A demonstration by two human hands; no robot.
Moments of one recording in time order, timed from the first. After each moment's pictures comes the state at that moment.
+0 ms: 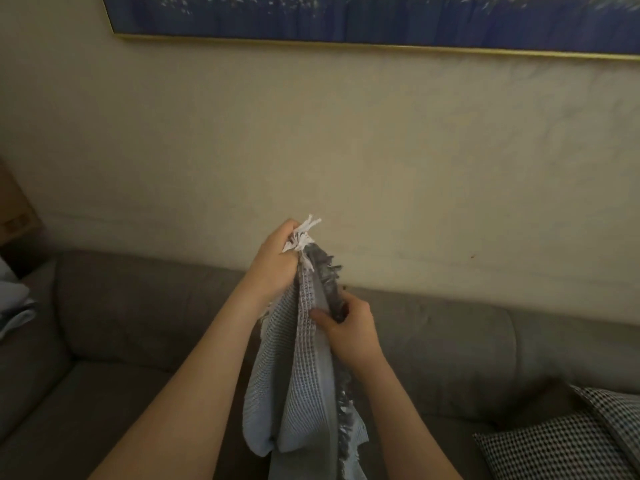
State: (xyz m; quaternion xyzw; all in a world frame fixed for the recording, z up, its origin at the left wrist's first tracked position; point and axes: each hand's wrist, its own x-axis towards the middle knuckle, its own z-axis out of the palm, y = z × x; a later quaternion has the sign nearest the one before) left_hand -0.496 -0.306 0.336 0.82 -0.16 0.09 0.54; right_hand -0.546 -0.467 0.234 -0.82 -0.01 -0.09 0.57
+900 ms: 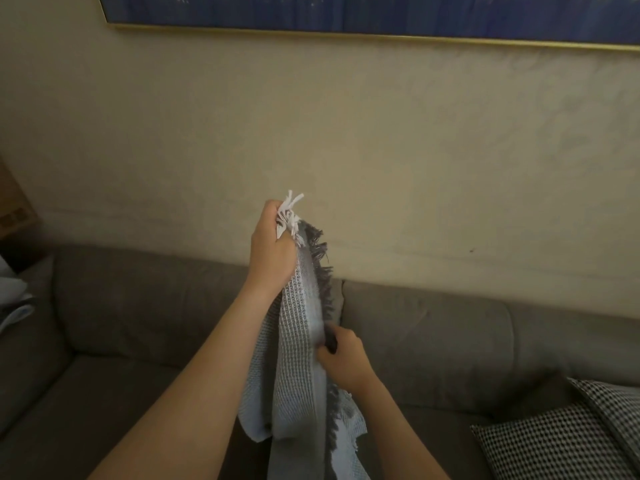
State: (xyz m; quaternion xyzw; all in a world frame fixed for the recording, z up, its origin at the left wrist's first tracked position) left_hand -0.492 -0.317 0.332 0.77 -0.08 0.22 0.59; right_hand -0.562 -0.472 0.174 -0.86 -0.03 0.02 0.50
